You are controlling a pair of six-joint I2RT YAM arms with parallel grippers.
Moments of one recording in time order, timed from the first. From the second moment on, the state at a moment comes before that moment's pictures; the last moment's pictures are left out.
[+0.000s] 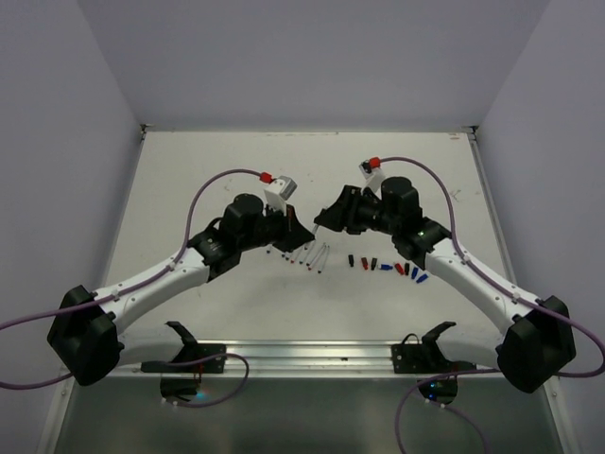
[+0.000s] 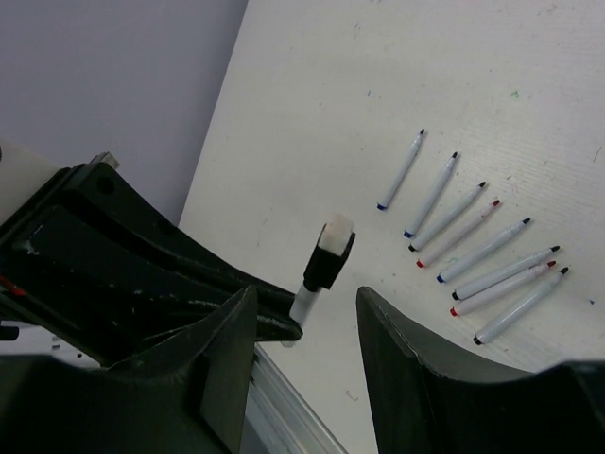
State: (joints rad) left arm -0.72 1.22 0.82 0.01 0.27 -0.48; right arm 0.53 1.19 0.87 -0.07 -0.40 0.72
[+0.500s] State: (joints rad) left arm -0.78 1.22 0.82 0.01 0.25 -0.48; right arm 0.60 1.31 0.92 -0.06 -0.27 0.76
